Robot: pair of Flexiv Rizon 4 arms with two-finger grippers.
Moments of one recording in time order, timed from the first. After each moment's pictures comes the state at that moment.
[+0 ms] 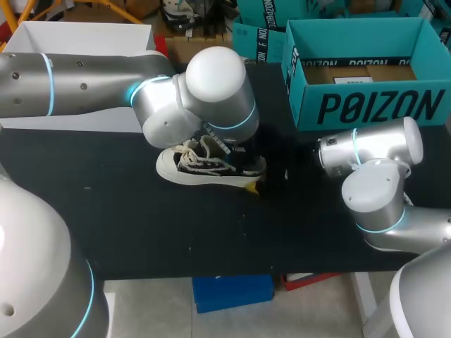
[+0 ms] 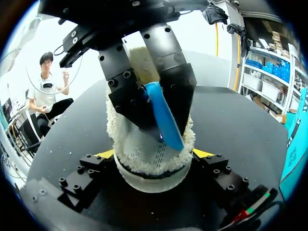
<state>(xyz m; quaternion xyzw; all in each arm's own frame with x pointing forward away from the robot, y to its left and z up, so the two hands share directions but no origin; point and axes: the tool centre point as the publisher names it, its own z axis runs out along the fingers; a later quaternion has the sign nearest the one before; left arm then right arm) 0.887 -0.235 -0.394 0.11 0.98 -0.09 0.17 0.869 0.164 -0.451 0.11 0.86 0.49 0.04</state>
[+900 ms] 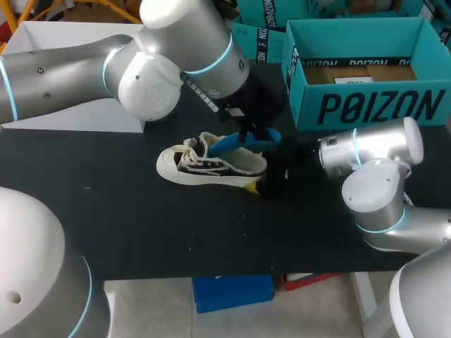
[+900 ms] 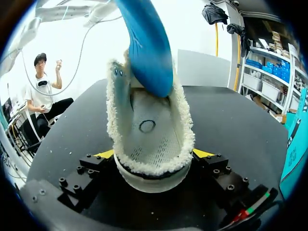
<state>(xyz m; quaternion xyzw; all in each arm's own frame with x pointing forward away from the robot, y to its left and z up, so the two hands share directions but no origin) 0.835 -0.268 -0.263 0.19 0.95 -0.24 0.10 0.869 0.163 -0.451 0.11 0.86 0.49 0.04</state>
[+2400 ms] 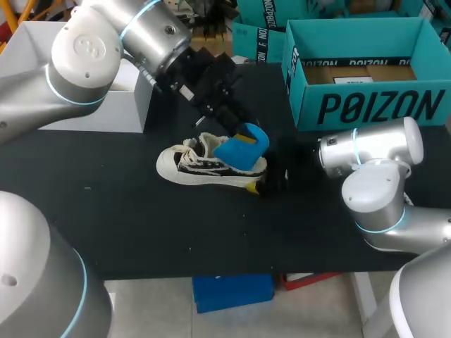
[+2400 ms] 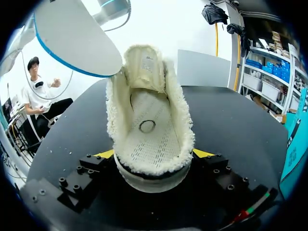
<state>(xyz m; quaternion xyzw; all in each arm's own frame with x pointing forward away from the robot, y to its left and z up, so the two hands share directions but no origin) 0.739 -0.232 -0.170 0.30 0.83 -0.47 -0.09 0.869 0.163 -0.451 0.11 0.86 0.49 0.04</state>
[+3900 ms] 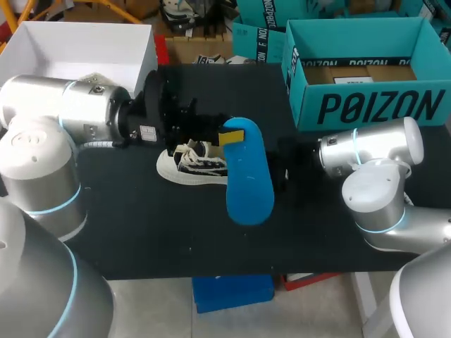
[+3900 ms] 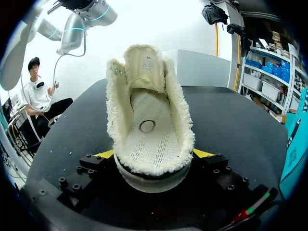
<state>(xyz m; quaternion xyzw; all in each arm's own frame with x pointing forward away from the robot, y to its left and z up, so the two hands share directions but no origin) 0.672 -0.205 -0.092 0.02 0.69 -0.71 -0.13 0.869 0.163 -0.451 0.11 0.86 0.49 0.04</state>
